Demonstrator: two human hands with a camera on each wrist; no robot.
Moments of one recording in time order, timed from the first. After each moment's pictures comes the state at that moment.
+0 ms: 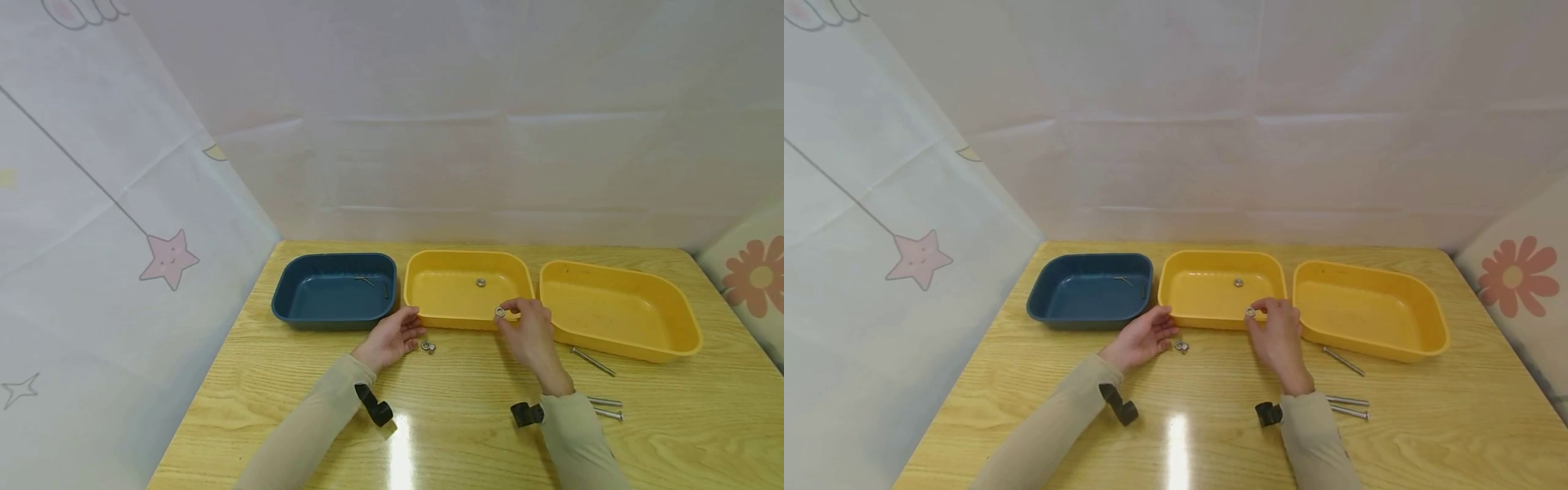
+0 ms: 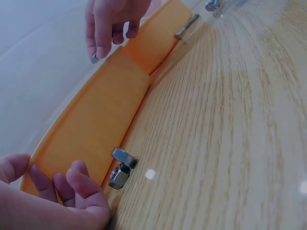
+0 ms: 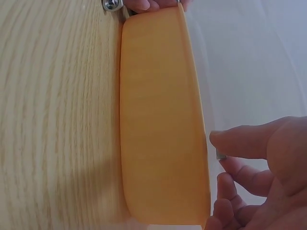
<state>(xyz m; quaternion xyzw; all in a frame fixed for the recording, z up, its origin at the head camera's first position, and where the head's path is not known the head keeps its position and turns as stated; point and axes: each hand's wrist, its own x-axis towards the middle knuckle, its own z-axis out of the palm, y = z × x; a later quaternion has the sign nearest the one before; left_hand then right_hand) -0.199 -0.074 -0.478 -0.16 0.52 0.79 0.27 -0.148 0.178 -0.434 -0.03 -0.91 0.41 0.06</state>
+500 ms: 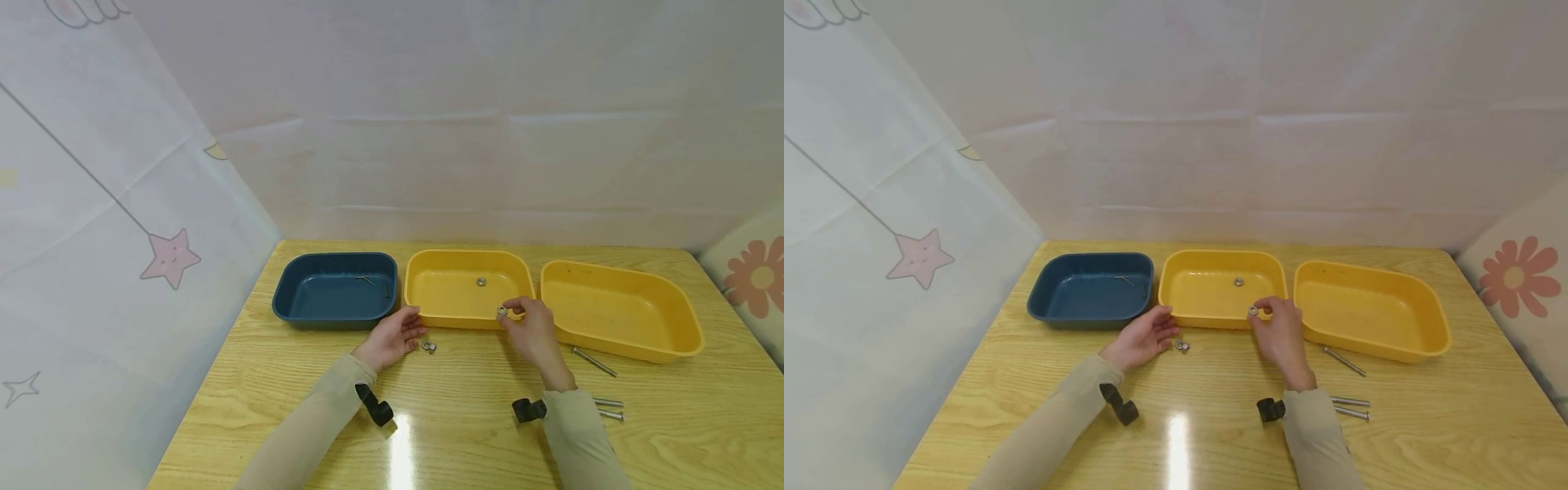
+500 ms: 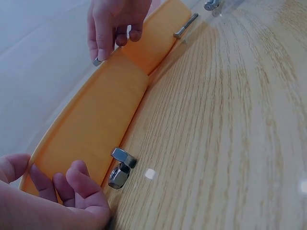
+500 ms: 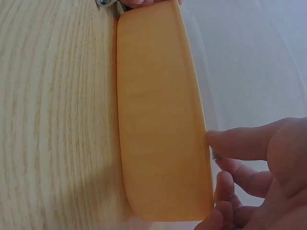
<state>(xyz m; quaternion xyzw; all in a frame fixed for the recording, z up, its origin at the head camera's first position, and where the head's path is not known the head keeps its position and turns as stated) -0.199 -0.075 -0.479 -0.16 0.52 0.79 0.27 -0.154 0.185 -0.434 -0.03 -0.90 0.42 0.04</state>
